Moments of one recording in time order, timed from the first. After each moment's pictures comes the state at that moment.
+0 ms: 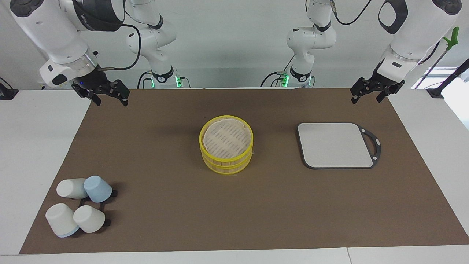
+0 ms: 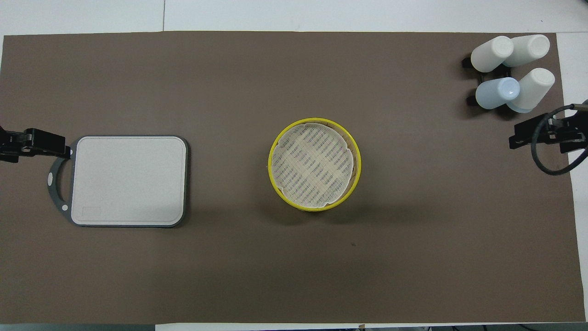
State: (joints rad) left arm -0.05 -0.05 0.03 -1.68 -0.01 1.60 0.00; right arm 0.53 0.03 -0.60 -1.59 0.07 1.52 0.02
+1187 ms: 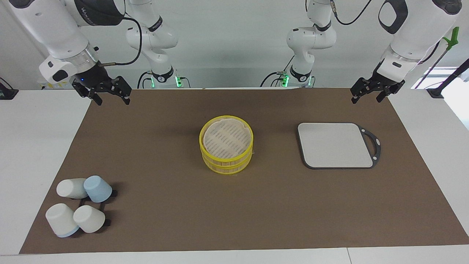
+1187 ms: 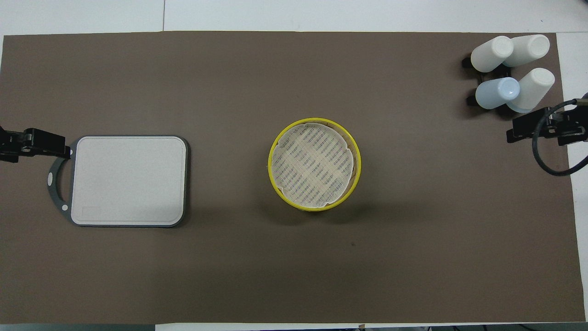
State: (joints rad) left arm -0.05 -0.05 0.03 -1.68 -0.01 1.60 0.00; right arm -0.02 0.03 -0.02 -1.55 0.07 1.52 0.04
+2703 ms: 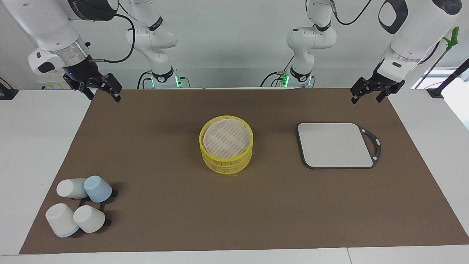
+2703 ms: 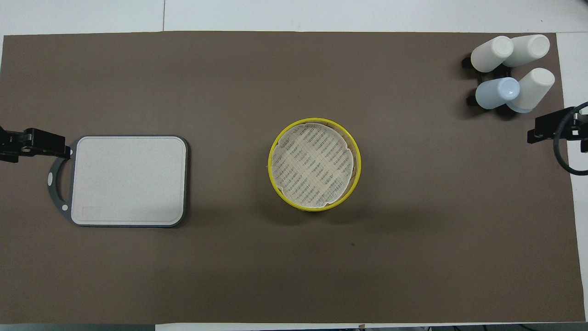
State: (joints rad) left arm -0.05 -0.05 0.03 -1.68 -0.01 1.60 0.00; right arm 0.05 -0.01 -0.14 -1.58 0.05 1.53 0.10
